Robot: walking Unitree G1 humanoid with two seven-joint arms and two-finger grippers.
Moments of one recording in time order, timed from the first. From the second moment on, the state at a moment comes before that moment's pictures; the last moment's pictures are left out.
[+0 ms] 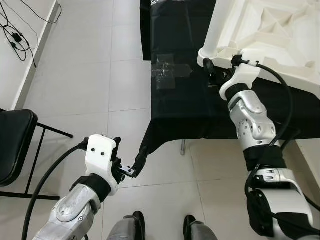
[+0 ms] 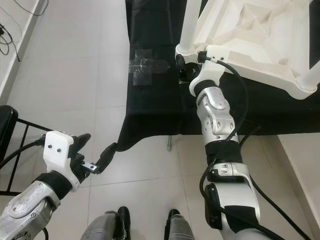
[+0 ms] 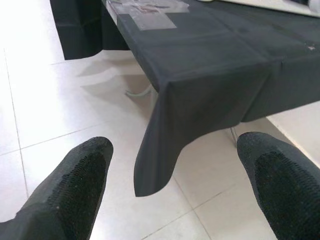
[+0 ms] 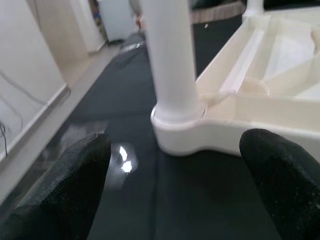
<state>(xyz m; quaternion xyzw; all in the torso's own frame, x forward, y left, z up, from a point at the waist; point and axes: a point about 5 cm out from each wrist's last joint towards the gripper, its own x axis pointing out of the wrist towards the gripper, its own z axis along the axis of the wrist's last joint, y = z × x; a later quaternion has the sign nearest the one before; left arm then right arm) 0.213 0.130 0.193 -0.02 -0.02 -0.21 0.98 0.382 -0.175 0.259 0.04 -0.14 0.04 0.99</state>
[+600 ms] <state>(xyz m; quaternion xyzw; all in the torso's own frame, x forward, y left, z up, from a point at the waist) 0.233 0.148 0.191 -0.03 -0.04 -0.20 0.98 0.340 -0.183 0.214 0.06 -0.09 0.06 0.99</state>
